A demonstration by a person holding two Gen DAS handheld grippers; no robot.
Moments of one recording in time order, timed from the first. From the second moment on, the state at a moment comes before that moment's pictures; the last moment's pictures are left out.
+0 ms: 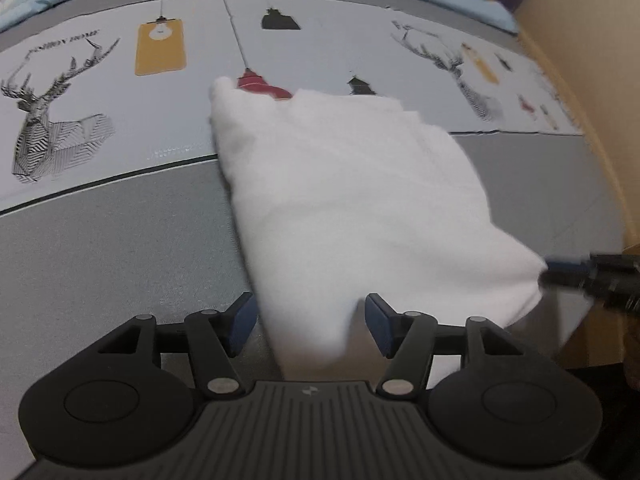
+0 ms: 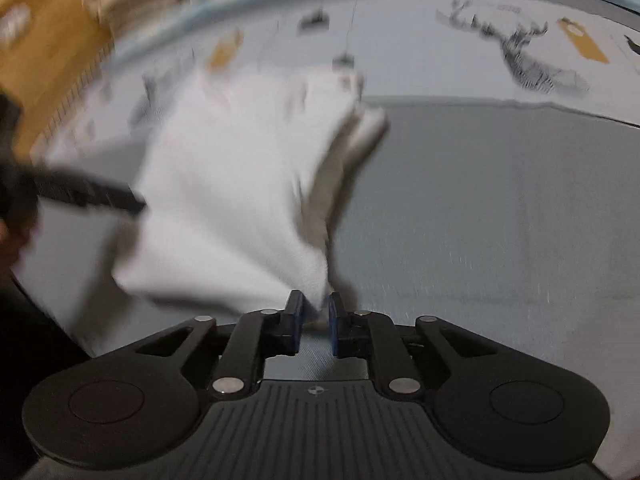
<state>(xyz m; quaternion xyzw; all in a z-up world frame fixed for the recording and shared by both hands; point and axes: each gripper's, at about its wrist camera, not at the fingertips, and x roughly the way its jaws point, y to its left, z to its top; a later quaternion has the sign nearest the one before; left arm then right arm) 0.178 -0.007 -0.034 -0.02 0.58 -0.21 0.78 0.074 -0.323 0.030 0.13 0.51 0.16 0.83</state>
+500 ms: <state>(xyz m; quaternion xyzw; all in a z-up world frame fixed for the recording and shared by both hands) 0.166 -0.006 -0.056 0.04 0.61 -0.21 0.76 0.167 -0.307 -0.004 0.32 0.46 0.01 0.83</state>
